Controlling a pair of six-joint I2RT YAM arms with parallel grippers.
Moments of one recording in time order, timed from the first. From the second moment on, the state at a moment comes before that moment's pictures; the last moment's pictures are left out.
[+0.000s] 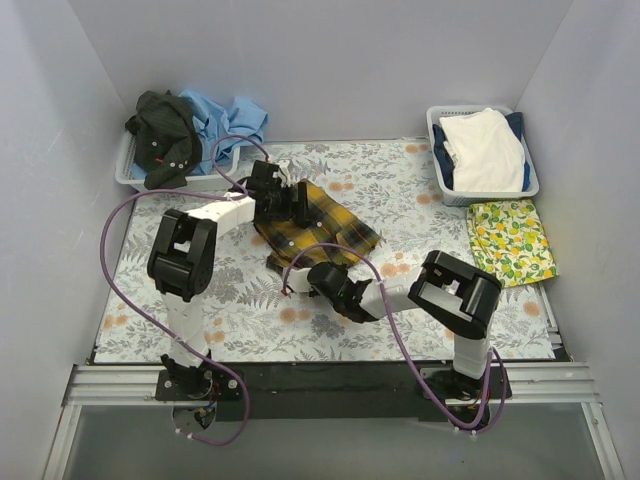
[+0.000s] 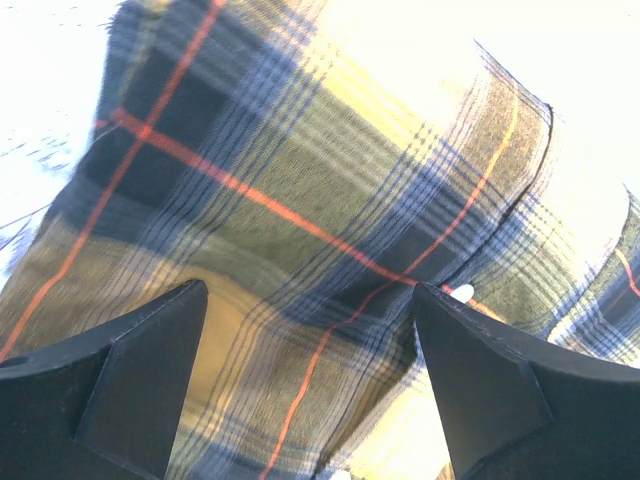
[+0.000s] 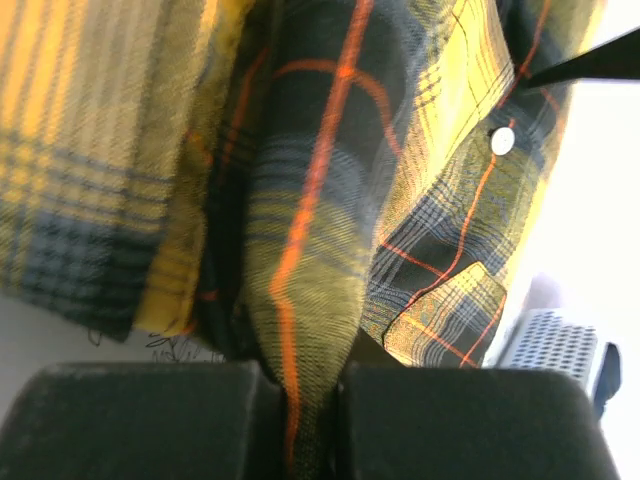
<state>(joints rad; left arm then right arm) -0.35 1.99 1.36 -0.19 0.25 -0.30 1.10 1.86 0.78 0.42 0.52 -0.80</state>
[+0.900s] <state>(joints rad) -0.17 1.36 1.31 -0.49 -0.29 -0.49 1.09 1.73 1.24 -0.37 -0.09 -0.35</state>
